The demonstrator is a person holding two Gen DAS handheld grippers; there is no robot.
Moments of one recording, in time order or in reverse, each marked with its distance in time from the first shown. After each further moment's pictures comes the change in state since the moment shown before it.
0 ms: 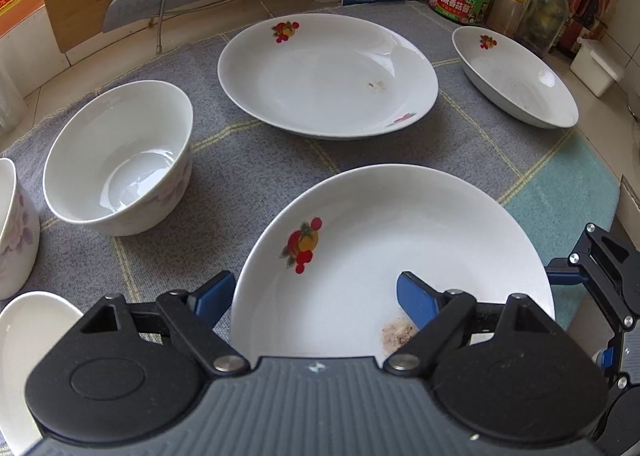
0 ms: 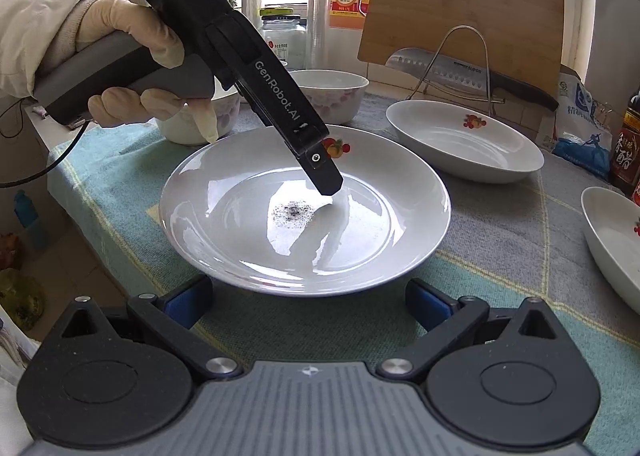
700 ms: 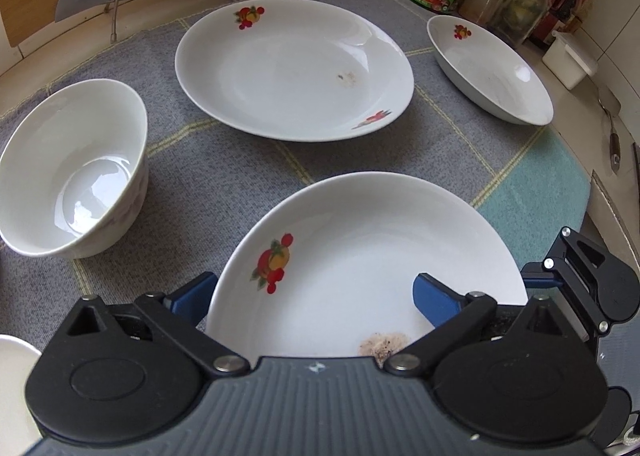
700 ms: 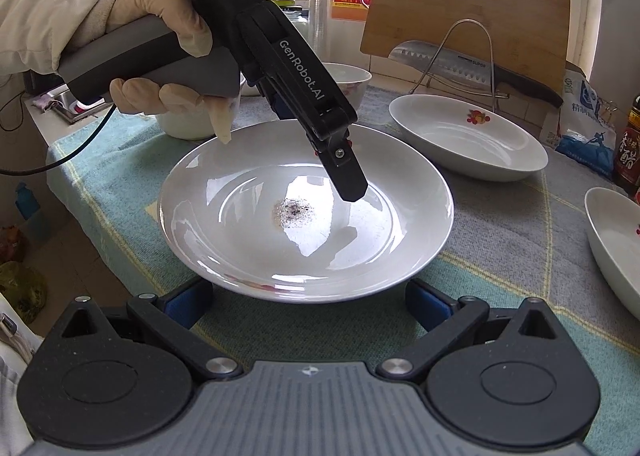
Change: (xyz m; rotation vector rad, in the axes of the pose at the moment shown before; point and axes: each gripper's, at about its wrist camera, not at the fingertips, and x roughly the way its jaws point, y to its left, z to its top) left arm 0.011 0.007 0.015 0.022 0.066 -0.125; right arm 0.004 0.000 0.005 -0.005 0.032 0.002
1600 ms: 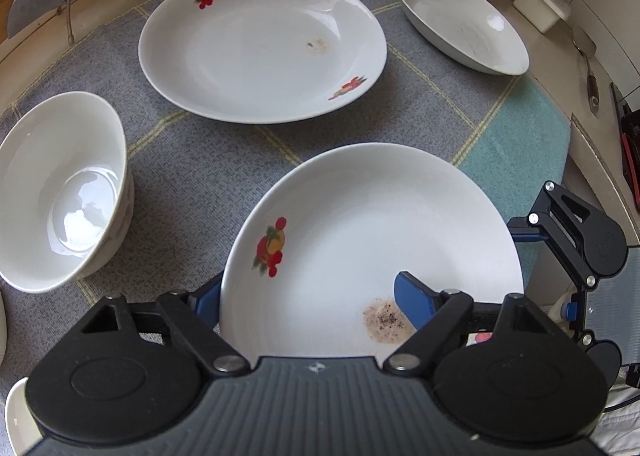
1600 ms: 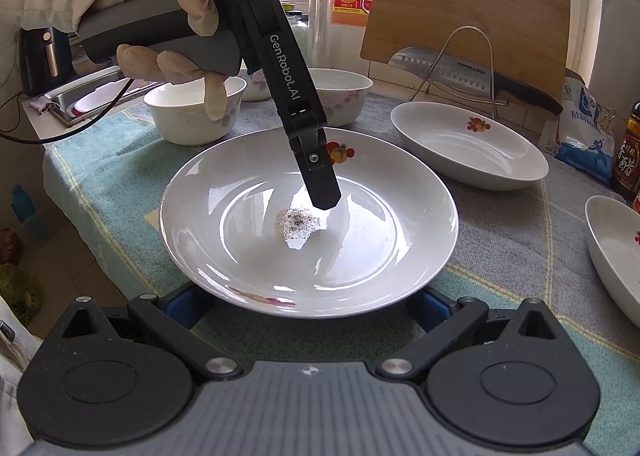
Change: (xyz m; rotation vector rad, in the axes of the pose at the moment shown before) left arm -0.001 0.003 0.013 0.126 0.157 -0.061; right arm 0.003 0.005 0.004 -0.006 -0.012 -0.016
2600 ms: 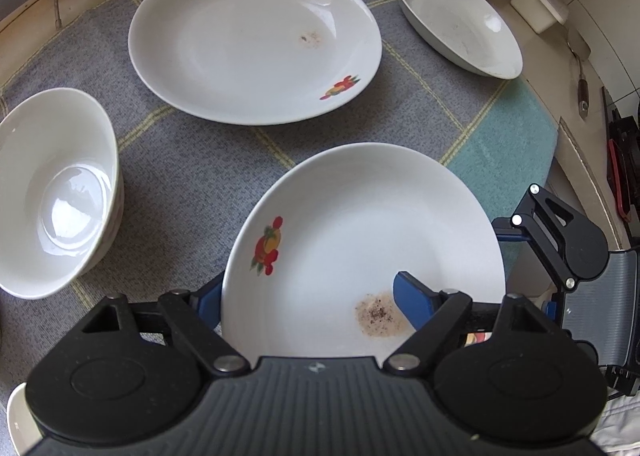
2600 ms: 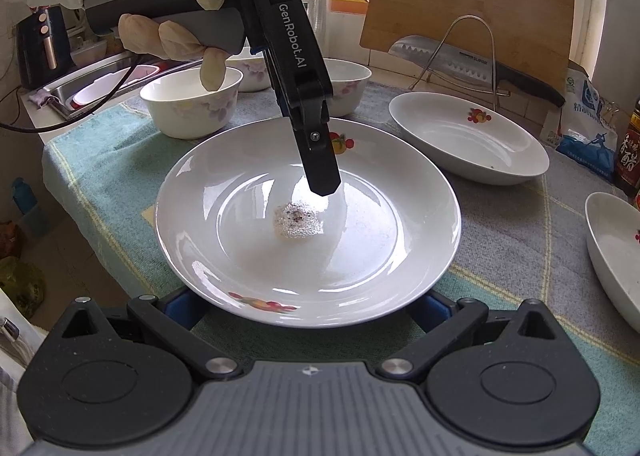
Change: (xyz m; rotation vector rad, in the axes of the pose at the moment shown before) left arm -0.006 0.006 0.011 -0.036 0.068 -0.063; right arm 0.002 -0.004 0.008 0.001 0.047 0.009
